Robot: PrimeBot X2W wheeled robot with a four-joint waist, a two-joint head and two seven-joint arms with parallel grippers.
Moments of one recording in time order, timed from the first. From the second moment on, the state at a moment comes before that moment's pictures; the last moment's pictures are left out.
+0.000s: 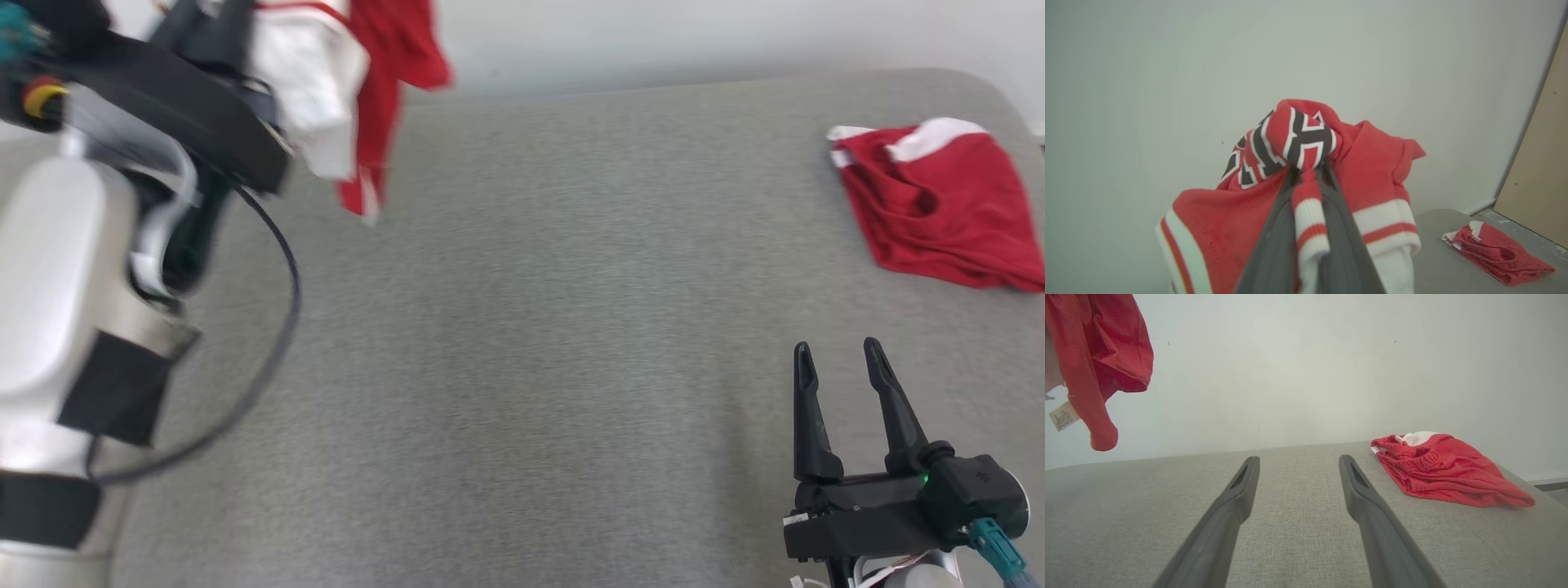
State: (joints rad) left arm -1.05 0.36 -0.39 0.43 -0.68 -0.13 0.04; right arm -0.08 -0.05 -0.06 0.03 0.08 0.13 -0.26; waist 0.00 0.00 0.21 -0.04
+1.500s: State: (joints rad) left arm -0.42 0.26 -0.54 0.38 -0.61 0.00 -0.26; right arm 0.00 -0.05 -0.07 0.06 0.10 0.13 -0.26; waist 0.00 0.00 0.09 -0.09
